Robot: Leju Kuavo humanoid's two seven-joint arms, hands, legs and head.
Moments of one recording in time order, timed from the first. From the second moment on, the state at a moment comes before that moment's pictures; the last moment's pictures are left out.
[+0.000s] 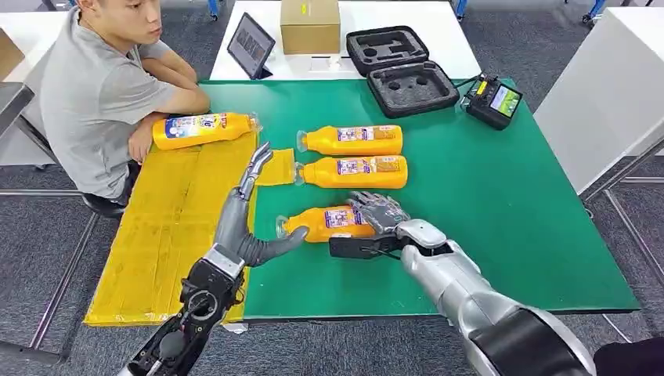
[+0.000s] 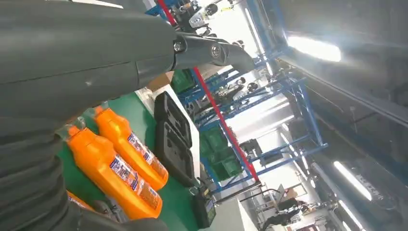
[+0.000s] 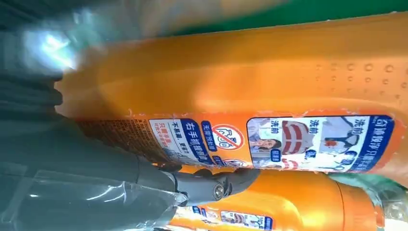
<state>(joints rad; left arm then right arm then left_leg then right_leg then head) -0.31 -0.08 -0.48 -1.40 -0.10 0.33 -0.70 -0.77 0.05 0.39 -0.34 1.01 -0.14 -0.33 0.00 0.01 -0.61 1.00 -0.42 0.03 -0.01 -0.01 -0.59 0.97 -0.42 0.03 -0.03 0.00</state>
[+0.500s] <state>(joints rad) -0.31 -0.09 -0.48 -1.38 -0.10 0.33 -0.70 -0.79 0.03 0.39 -0.34 1.00 -0.04 -0.34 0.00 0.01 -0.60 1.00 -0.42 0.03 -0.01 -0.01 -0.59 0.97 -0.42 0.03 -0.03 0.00</state>
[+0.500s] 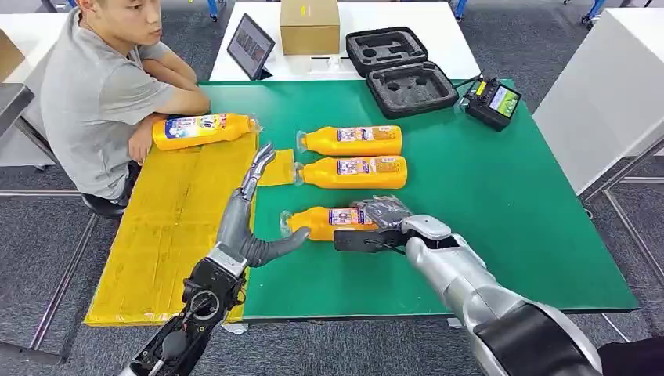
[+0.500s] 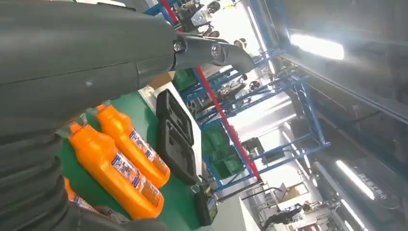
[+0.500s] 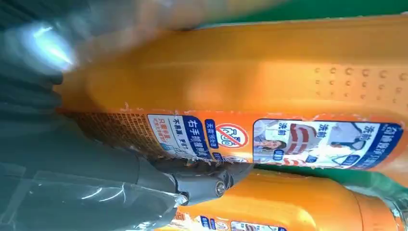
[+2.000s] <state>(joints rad) -0.21 -0.08 -0.43 -1.54 0.06 0.56 -0.70 -0.66 0.00 0.03 -0.36 0.37 -0.02 -0.70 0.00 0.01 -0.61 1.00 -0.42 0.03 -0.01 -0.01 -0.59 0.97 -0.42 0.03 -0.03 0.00</state>
